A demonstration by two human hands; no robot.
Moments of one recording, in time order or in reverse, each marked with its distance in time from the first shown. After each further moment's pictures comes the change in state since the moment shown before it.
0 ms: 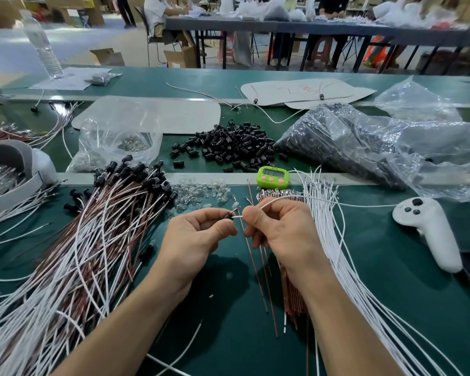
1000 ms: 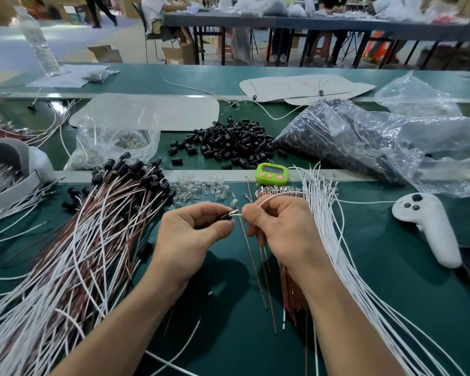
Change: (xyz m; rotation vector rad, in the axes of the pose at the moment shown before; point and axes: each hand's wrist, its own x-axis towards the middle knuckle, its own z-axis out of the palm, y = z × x) left_hand -0.004 0.006 -0.001 0.048 0.012 0.145; right_hand -0.001 -0.003 -0.002 -0.122 0.021 -0.018
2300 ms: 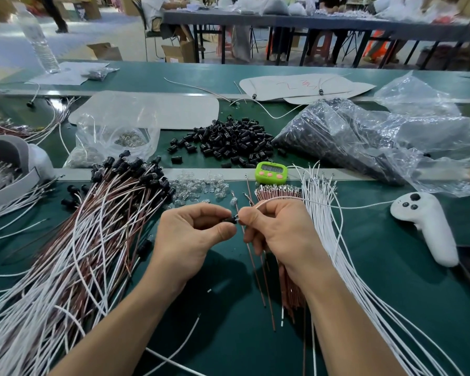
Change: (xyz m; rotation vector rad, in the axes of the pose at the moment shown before) left_hand -0.002 0.001 0.001 0.030 -0.003 -0.003; right_hand -0.004 -0.002 0.001 0.092 -0.068 0.123
